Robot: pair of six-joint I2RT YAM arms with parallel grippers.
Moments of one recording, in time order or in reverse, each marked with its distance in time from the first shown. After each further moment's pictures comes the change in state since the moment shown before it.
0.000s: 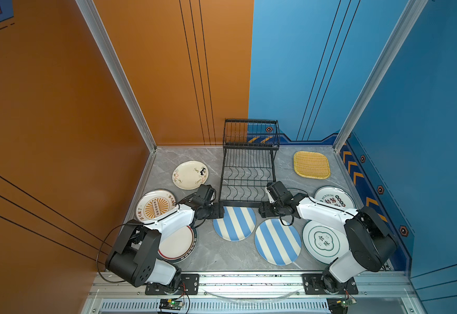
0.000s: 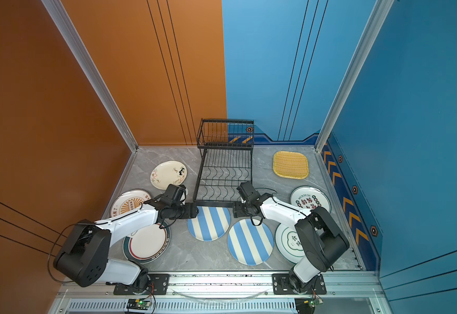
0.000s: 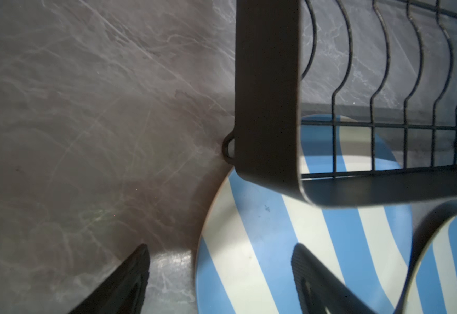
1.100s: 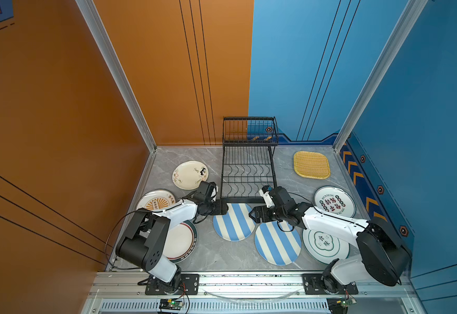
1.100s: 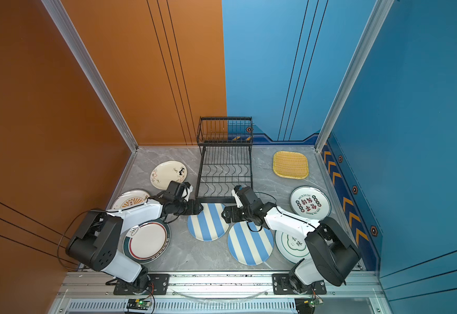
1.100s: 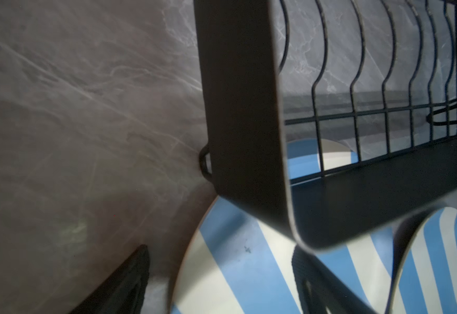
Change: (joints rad) left arm 0.048 0.135 0.048 0.117 0.136 0.071; right arm 0.073 -0.118 -0.135 0.217 -0.186 0.047
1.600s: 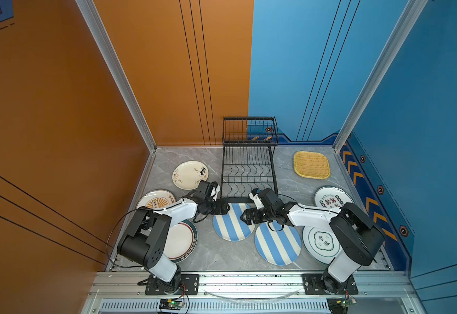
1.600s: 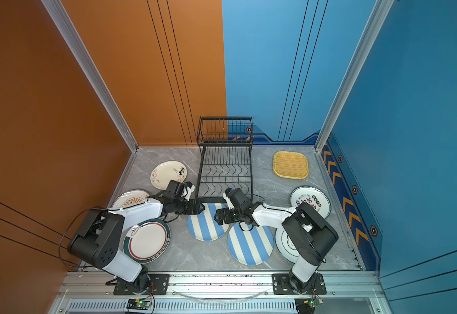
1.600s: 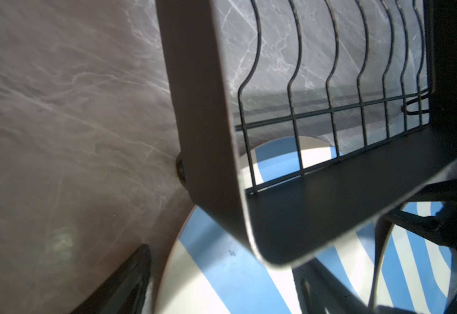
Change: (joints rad) left arm 0.006 0.014 0.004 0.012 0.076 0.038; right arm 0.048 0.211 0.066 0.114 -0.033 0.006
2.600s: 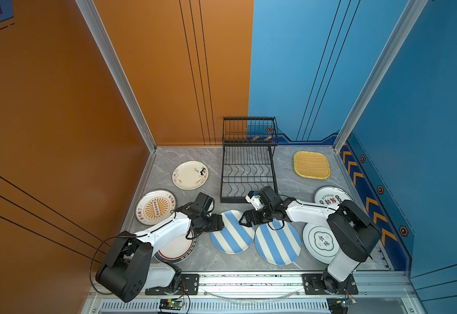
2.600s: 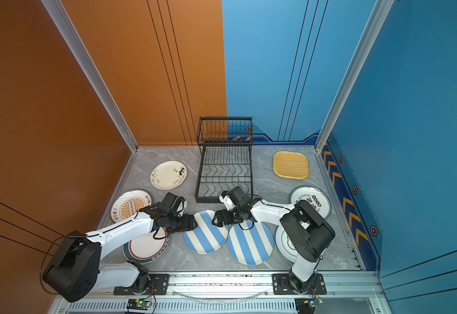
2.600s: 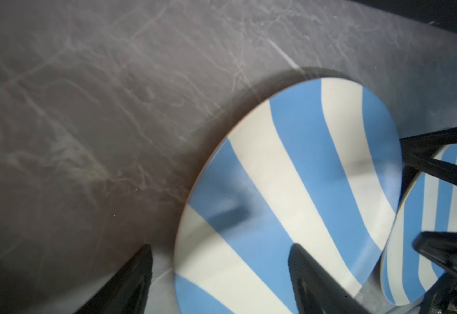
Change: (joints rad) left arm -0.085 -0.273 -0.145 -0.291 -0.090 -0.185; right arm -0.034 0.029 0.065 -0.149 -0.213 -0.050
